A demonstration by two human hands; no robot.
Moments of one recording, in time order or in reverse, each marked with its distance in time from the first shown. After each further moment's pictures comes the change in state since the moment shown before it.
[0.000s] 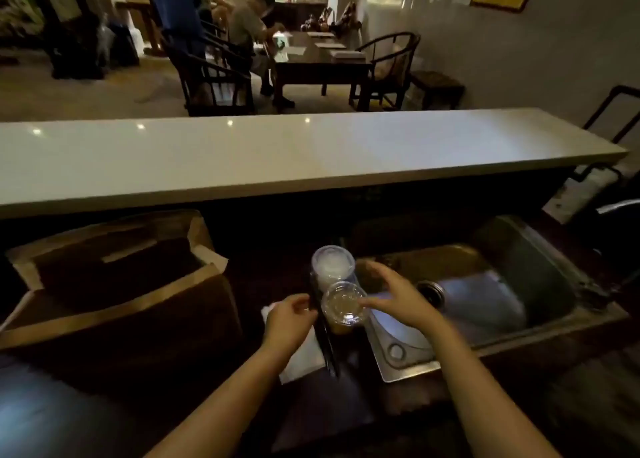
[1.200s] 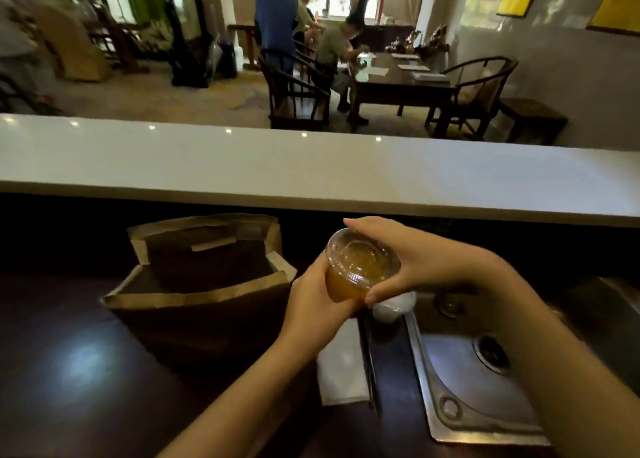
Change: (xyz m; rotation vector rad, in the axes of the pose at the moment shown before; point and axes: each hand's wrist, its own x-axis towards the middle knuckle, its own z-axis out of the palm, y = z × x) left_hand -0.053 0.081 -0.071 -0.023 0.278 0.588; right_hand 0.022 -0.192 -0.033 -0.513 -0.436 -0.546
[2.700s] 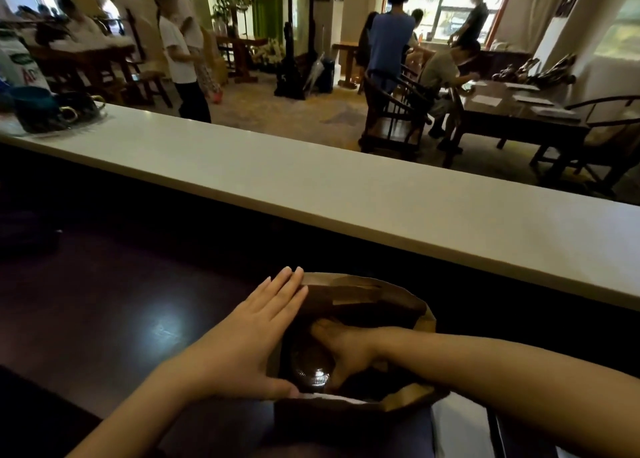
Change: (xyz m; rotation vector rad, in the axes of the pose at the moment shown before) left_hand -0.035 -0.054 -0.263 0.975 -0.483 -0.025; right_hand 0.232 -0.100 0.173 -0.273 -0.528 -0.112
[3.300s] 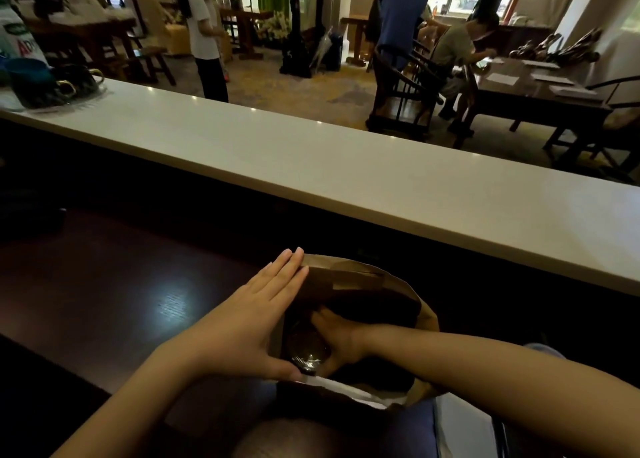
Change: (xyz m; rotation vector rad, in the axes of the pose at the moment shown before) left_hand 0.002 -0.007 0.006 -0.061 -0.022 -0.033; right_hand 0.020 0.001 0.023 0.048 -0.023 0.087
